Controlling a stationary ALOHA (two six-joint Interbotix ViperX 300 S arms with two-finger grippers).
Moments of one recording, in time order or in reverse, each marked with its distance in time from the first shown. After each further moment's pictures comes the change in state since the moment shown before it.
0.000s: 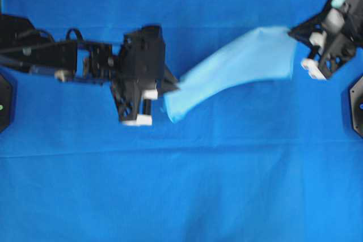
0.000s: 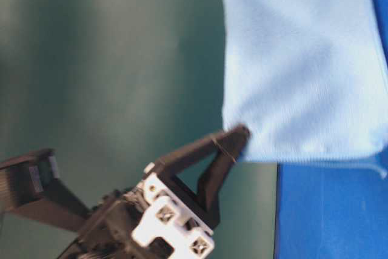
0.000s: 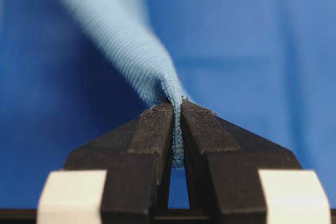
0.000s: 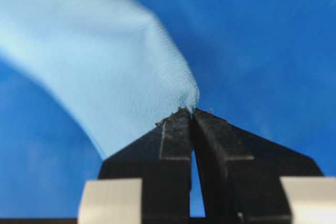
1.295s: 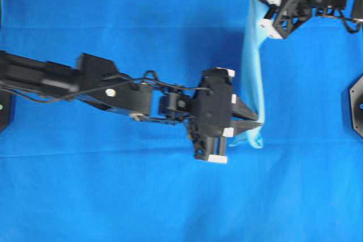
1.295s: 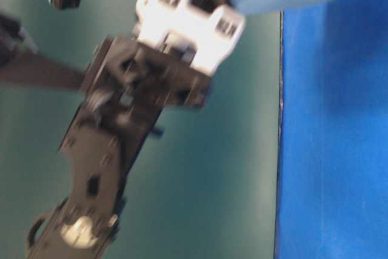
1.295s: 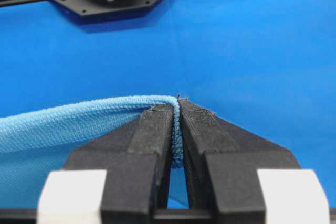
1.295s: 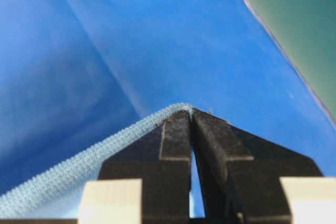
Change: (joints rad) left arm -0.109 0.394 -0.376 -0.002 -0.305 0.003; right arm -0.144 0.293 -0.212 -0.095 -0.067 -0.011
